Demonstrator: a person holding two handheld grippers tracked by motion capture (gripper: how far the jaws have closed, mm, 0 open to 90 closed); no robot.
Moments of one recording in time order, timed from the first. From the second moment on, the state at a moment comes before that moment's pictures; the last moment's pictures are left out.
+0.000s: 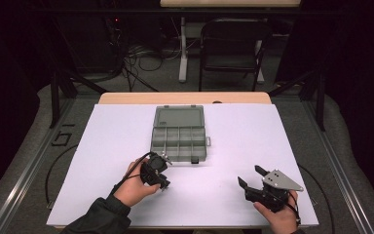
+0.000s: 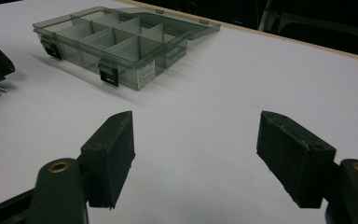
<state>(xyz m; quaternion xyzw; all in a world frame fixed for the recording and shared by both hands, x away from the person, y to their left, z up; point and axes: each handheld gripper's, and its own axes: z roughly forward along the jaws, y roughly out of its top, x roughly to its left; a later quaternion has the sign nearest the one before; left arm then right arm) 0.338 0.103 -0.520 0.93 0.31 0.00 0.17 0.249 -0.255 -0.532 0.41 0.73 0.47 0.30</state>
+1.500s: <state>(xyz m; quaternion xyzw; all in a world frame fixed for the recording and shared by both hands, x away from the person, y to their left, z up) 0.348 0.108 -0.501 0.92 0.34 0.00 0.20 0.250 -0.257 -0.532 0.41 0.73 0.47 0.29</state>
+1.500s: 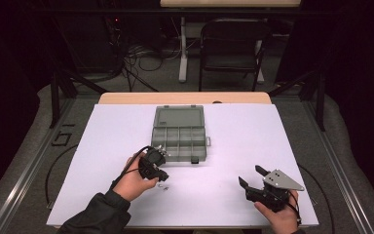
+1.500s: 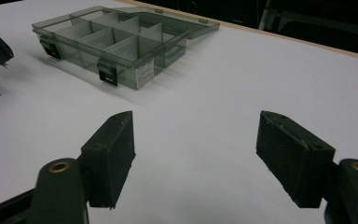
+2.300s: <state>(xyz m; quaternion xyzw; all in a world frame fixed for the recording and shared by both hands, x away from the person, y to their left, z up) 0.389 0.105 -0.443 0.90 0.37 0.04 0.23 0.250 -0.257 -0.532 0.41 0.72 0.47 0.29</state>
